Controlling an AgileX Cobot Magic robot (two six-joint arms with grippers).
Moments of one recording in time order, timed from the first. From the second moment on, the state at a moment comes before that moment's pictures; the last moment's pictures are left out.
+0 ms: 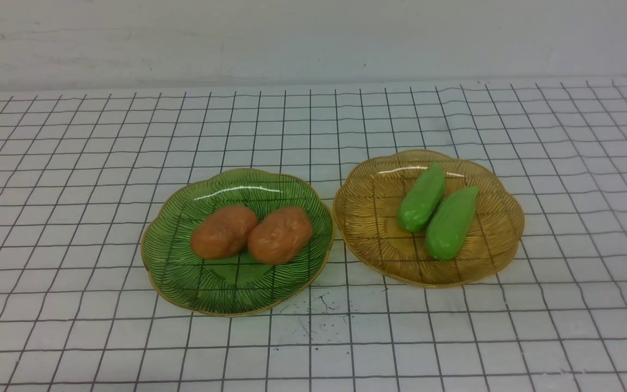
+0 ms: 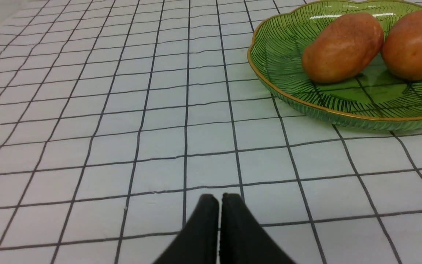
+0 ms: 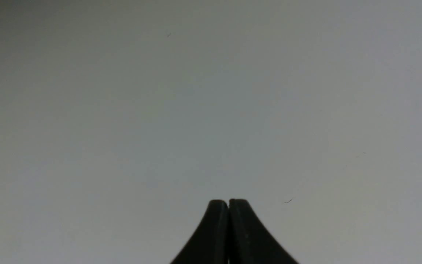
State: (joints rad) right arm 0.29 0.17 -0.47 -0.04 -0.14 0.19; left arm -0.02 -0.01 0.03 0.03 0.39 0.04
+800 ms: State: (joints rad) right arm 0.29 0.17 -0.47 -0.05 -0.11 0.15; left arm -0.02 -0.01 0.03 0.03 0.39 0.04
